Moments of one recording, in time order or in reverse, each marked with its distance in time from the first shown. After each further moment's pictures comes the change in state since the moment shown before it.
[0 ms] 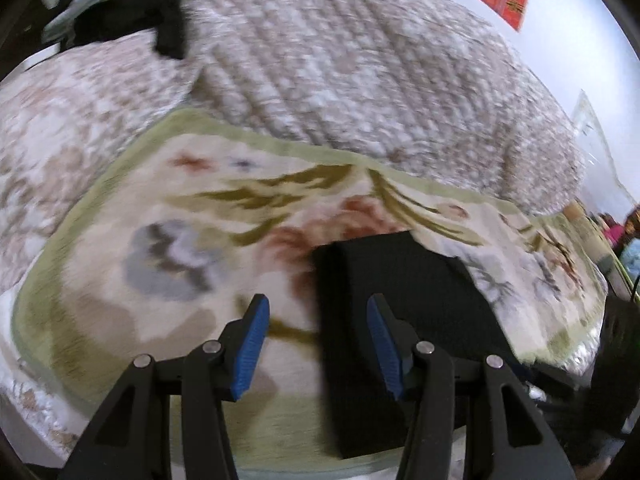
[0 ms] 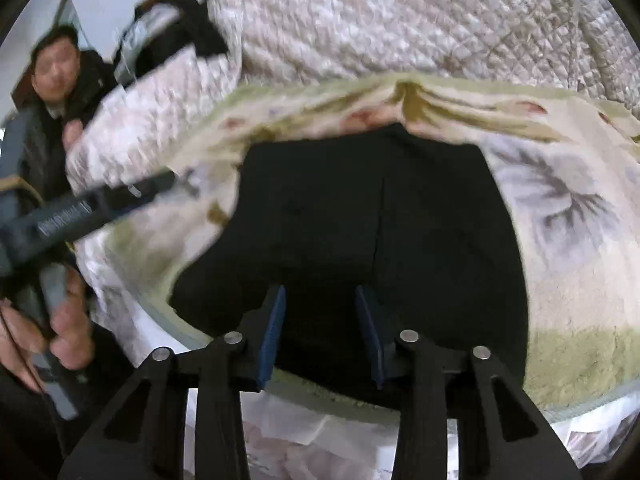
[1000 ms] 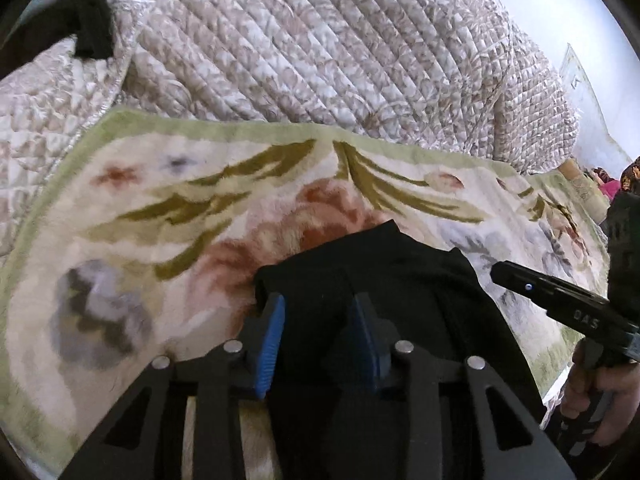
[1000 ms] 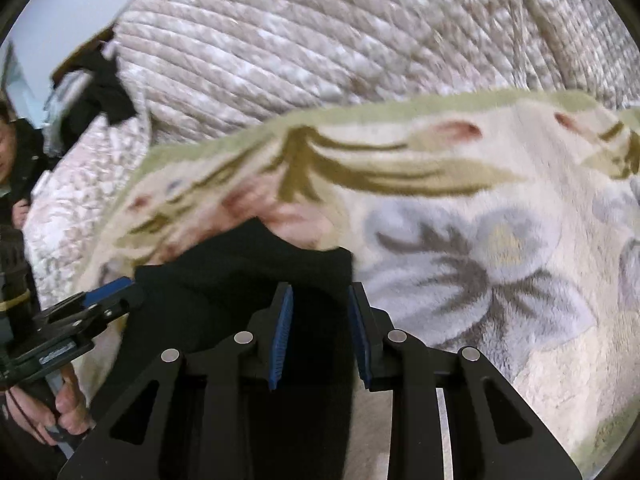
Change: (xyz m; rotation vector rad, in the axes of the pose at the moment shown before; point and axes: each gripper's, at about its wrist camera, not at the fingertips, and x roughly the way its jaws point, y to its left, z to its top) left arm 0.062 -0.033 0.023 0.109 0.104 -0.011; right arm 0.014 -0.098 0.071 0.110 -0.027 -0.101
